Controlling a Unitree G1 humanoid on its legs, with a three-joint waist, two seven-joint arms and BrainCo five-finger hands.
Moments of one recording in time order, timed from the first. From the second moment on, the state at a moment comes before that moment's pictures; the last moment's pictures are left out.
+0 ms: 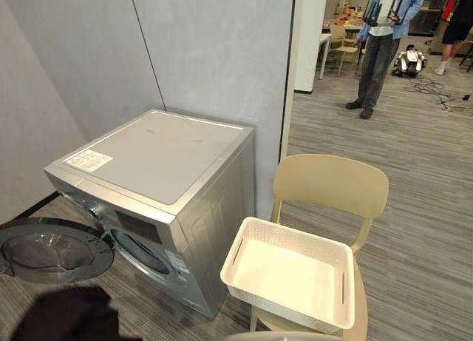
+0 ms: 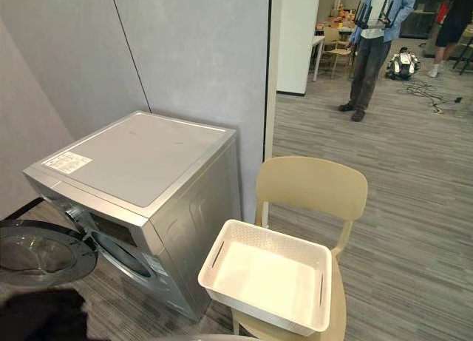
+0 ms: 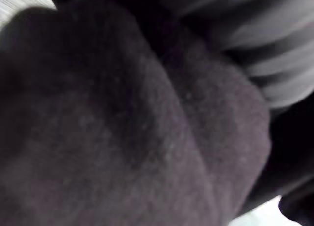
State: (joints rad) left arm 0.44 -0.11 0.68 0.50 -0.23 -0.15 0.24; right arm 0.47 0.14 -0.79 0.73 0.50 -0.10 -0.11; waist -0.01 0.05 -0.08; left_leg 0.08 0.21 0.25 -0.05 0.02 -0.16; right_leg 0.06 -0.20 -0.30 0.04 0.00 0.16
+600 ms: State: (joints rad) left arm 0.18 -0.10 0.54 0.91 -0.26 -0.11 0.15; right arm 0.20 -0.01 -0.41 0.99 0.36 -0.07 -0.08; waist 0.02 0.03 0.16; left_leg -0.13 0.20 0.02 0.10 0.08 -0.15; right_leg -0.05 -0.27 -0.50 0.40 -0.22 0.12
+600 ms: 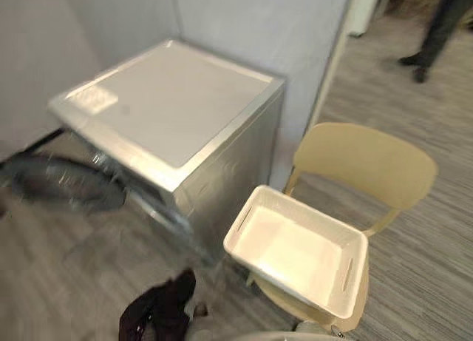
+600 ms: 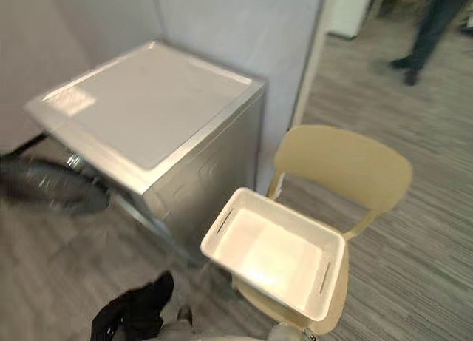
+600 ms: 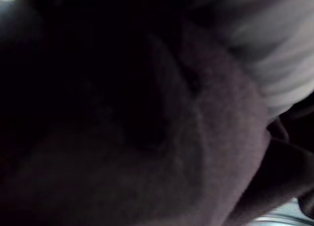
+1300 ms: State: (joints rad) left arm 0.16 0.01 0.26 0.96 -0.26 -0.10 0.14; right arm 0.07 -0.04 -0.52 1.10 0.35 -0.04 -0.10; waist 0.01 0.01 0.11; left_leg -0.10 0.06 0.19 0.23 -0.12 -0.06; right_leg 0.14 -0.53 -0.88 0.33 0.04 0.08
